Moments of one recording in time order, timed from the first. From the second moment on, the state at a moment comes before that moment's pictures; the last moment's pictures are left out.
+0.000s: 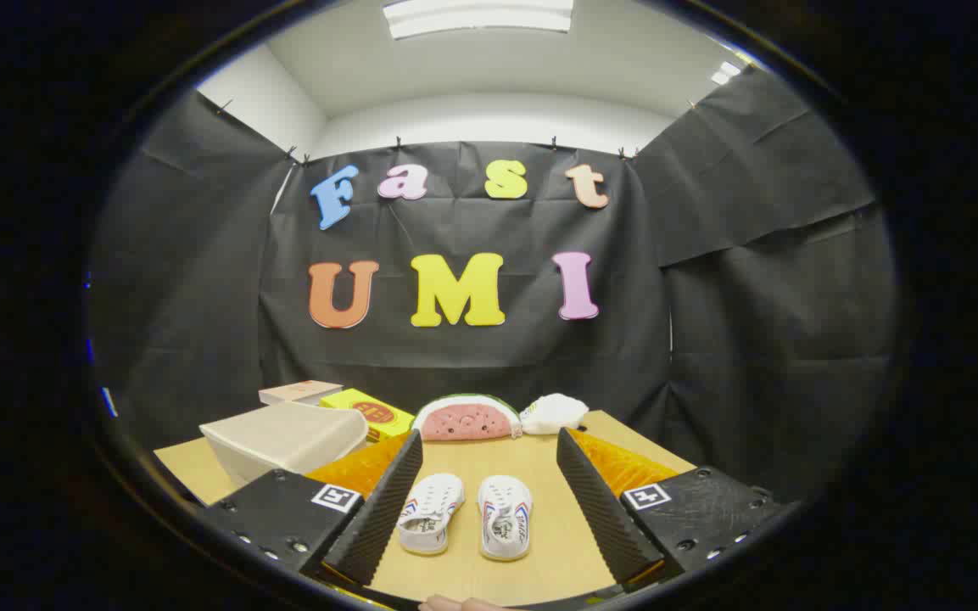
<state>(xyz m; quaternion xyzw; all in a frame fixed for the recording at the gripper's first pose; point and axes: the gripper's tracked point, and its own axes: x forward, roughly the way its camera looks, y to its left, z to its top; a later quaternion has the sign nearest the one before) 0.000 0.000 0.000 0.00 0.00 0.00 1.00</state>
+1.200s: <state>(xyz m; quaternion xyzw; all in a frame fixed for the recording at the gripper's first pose) 0.074 0.018 -0.023 0.00 0.03 0.04 1.00</state>
